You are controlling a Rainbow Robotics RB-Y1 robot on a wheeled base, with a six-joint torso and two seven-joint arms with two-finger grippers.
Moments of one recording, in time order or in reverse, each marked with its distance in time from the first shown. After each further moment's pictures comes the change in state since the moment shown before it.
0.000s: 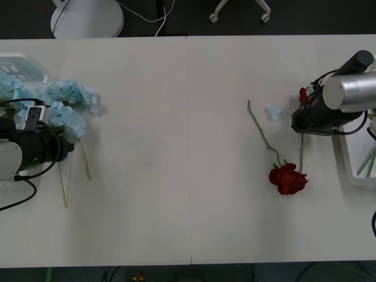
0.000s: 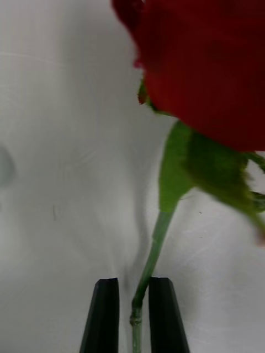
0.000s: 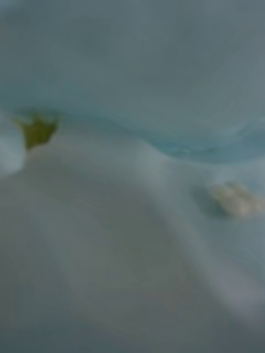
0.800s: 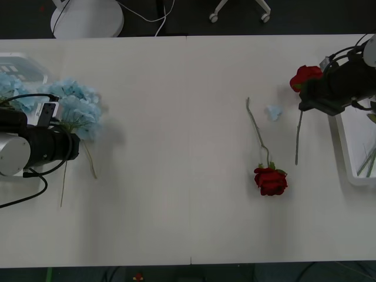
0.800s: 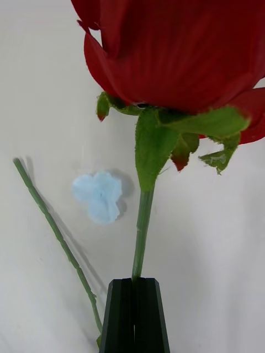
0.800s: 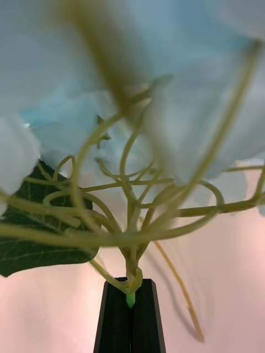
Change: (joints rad) right arm -0.095 -0.131 -0.076 -0.002 -0.380 0.112 0.008; left arm -0.023 -0.001 -0.021 -0.117 0.048 0.111 0.015
